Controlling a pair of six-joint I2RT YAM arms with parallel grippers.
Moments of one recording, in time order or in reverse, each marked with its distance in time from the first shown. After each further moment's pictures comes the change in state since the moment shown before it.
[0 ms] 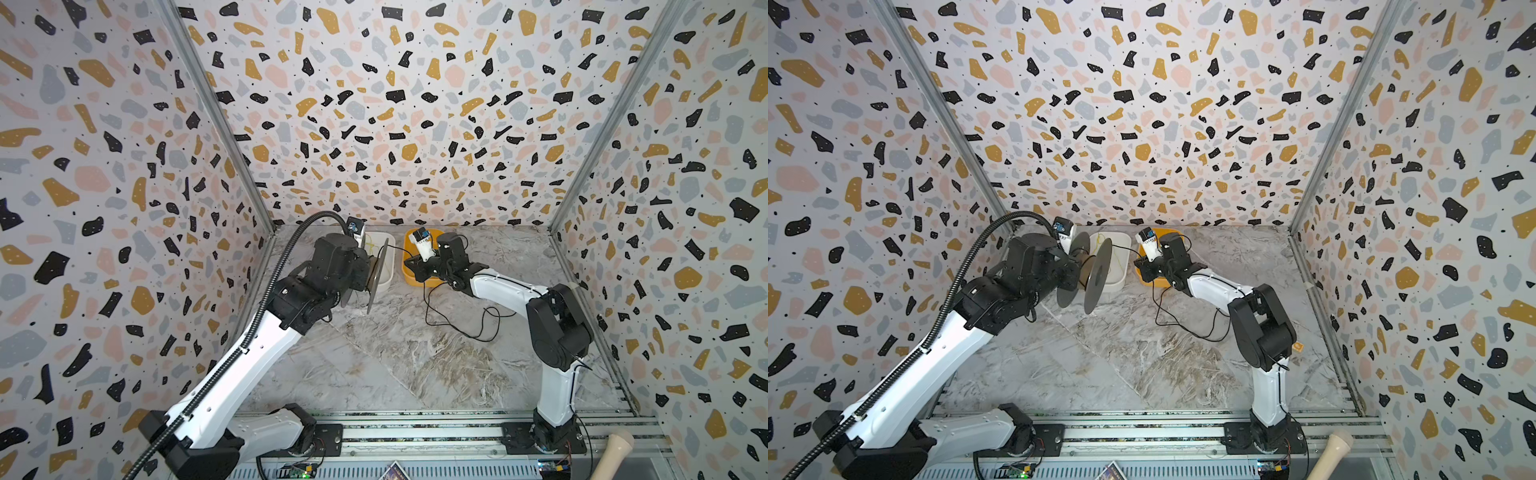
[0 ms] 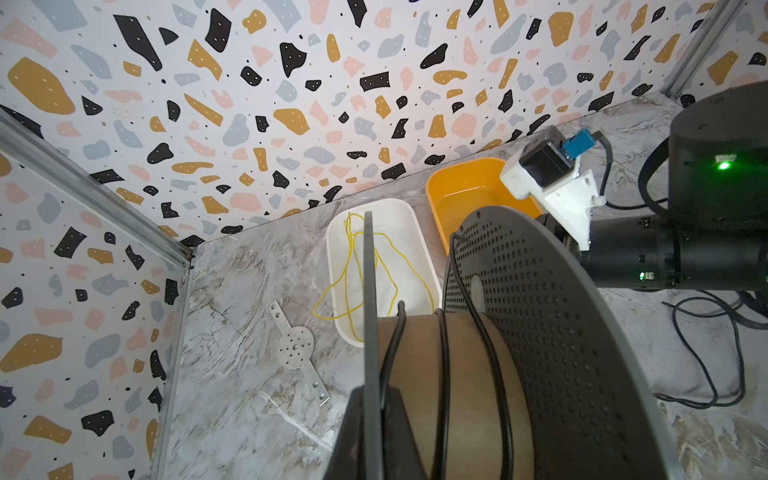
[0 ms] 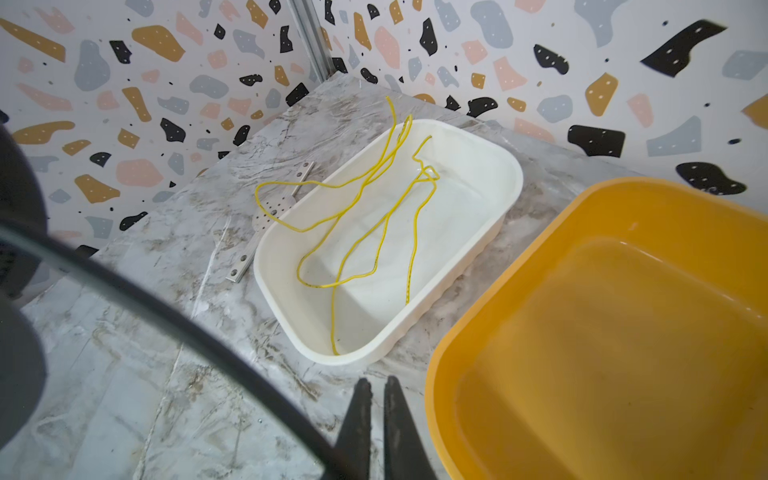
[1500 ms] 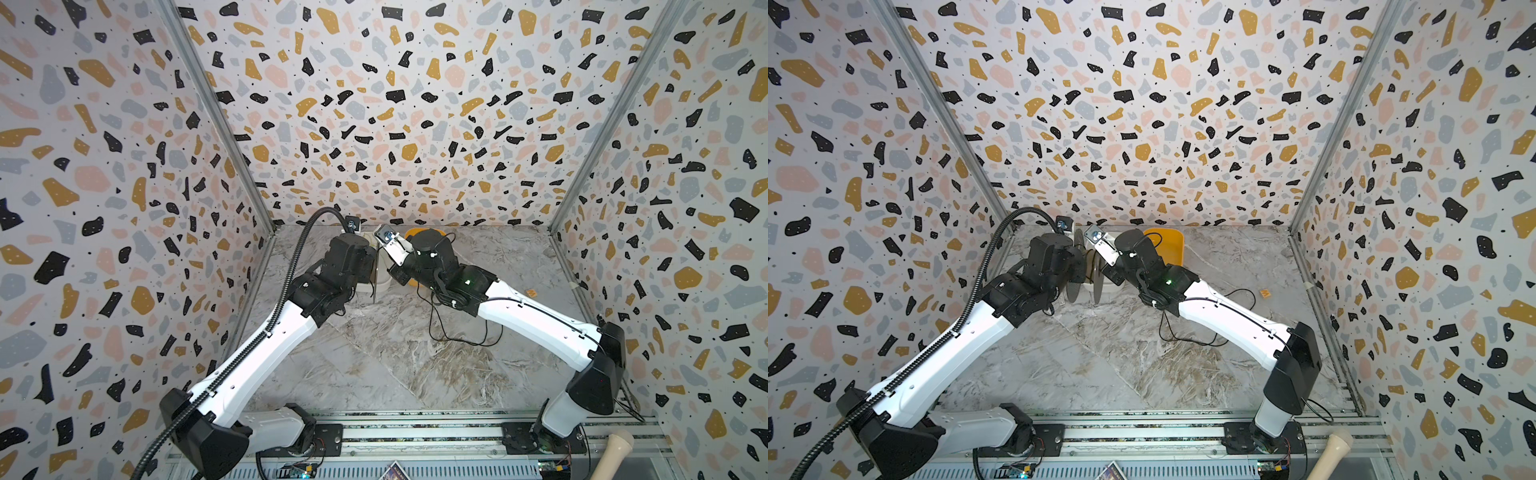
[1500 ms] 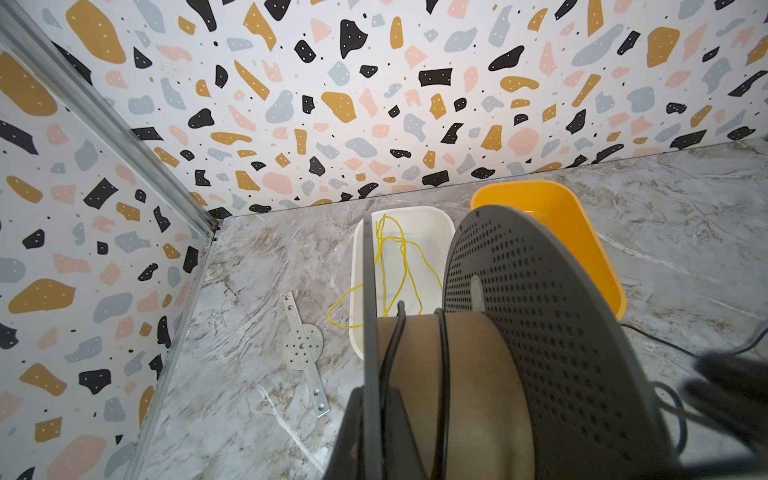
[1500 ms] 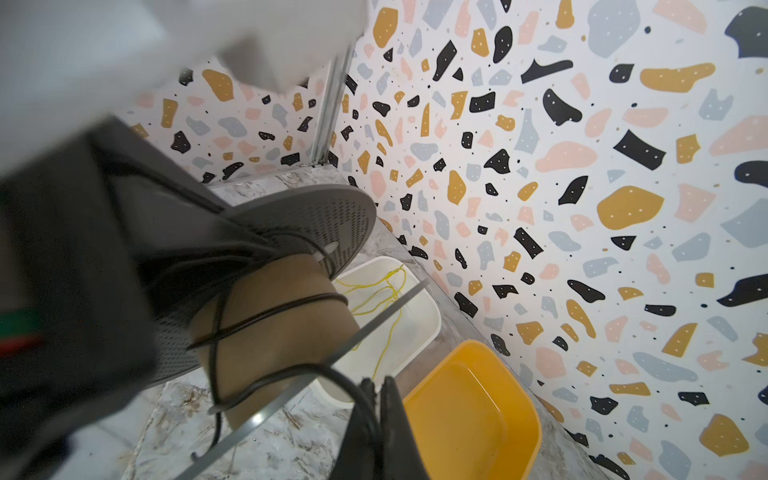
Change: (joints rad) left arm 0.014 0.067 -0.102 0.157 -0.136 -0.095; right arm 0.359 -0.260 0.282 -0.369 0.592 -0.367
